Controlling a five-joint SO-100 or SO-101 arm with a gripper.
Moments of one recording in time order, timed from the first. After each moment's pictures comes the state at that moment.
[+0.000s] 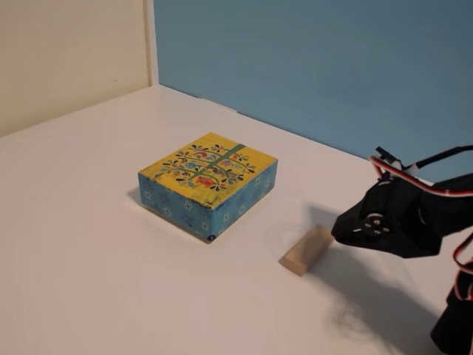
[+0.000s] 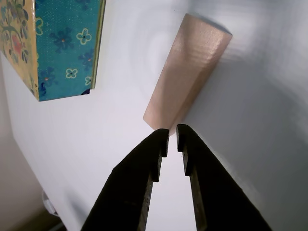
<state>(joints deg) 20.4 184.9 170.7 57.7 -27.8</state>
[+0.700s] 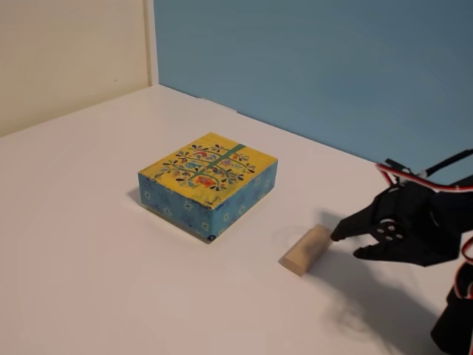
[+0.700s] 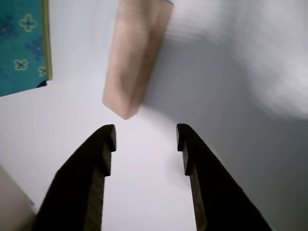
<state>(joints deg) 22.1 184.9 166.7 72.5 -27.5</state>
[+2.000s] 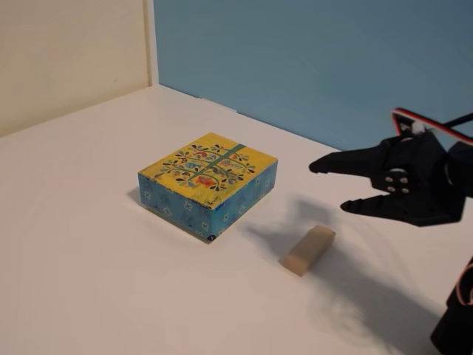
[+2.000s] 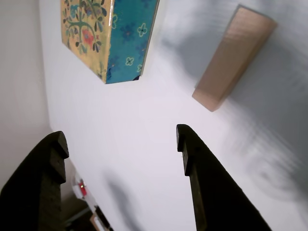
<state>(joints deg) 16.8 175.3 151.1 66.4 -22.1</state>
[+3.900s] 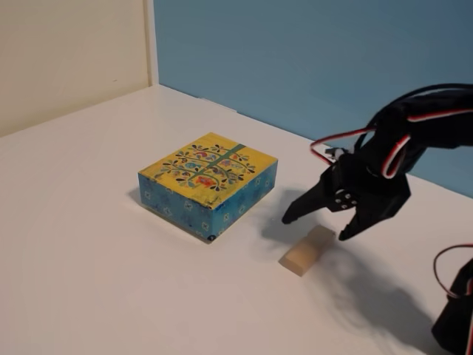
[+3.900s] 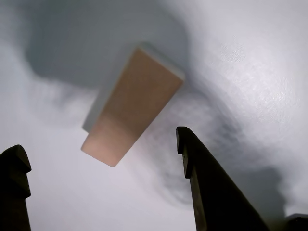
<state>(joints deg) 26.9 116.1 131.5 59.2 -48.3</state>
